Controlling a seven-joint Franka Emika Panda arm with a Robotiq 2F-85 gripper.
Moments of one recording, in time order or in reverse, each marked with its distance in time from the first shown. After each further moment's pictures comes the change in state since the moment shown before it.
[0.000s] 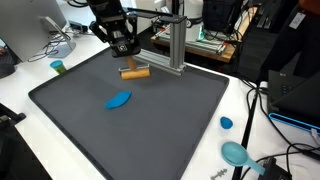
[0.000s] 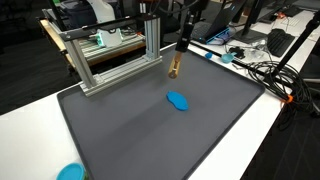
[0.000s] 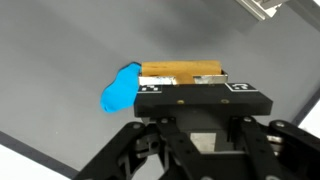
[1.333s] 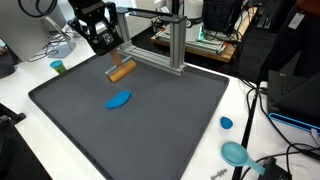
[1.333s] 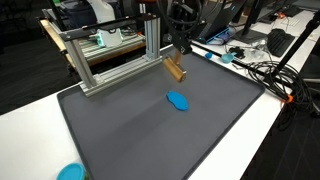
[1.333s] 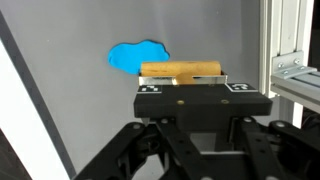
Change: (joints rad) arm -0.090 0.033 0.004 0.099 0.036 -0.028 -0.878
